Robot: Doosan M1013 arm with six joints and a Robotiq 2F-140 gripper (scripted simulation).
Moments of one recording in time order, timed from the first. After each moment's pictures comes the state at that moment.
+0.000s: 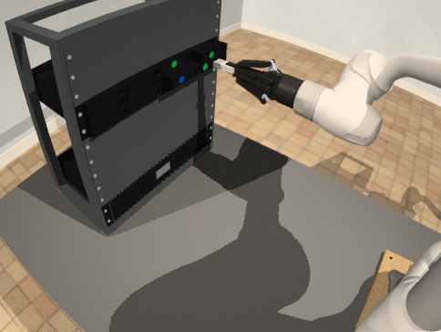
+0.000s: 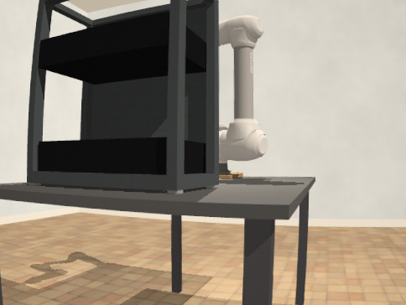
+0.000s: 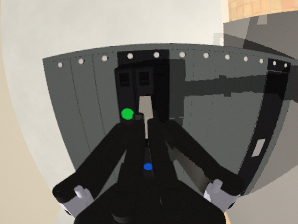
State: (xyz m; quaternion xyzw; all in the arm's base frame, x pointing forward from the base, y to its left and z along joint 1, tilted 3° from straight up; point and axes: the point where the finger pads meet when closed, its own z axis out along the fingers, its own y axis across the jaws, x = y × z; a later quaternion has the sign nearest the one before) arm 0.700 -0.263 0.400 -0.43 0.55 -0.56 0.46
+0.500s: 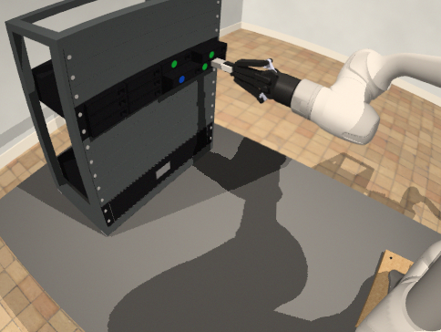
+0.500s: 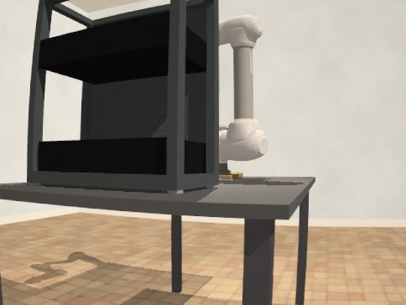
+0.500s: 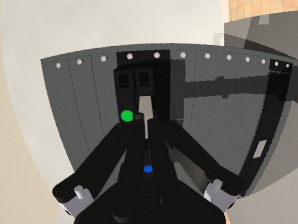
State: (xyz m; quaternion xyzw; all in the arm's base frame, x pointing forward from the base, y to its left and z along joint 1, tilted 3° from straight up) arm 0.706 -0.264 0.401 -0.43 0.55 -0.56 0.46
